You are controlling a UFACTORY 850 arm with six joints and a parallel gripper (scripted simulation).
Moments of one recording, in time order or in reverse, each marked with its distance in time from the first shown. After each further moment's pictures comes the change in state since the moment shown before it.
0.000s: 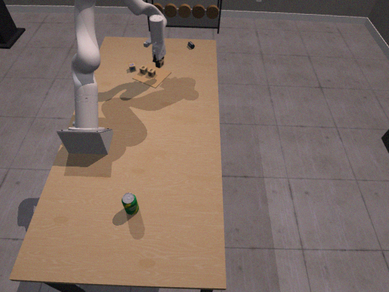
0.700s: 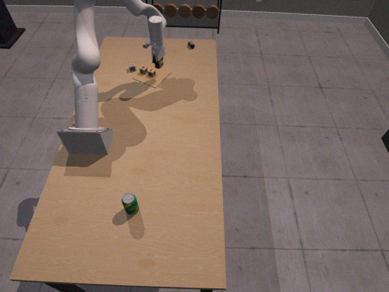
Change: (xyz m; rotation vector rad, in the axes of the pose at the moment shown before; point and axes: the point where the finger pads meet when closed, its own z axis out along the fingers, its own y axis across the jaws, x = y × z) arm 0.002 -0.005 0.003 -0.009 0.002 -0.022
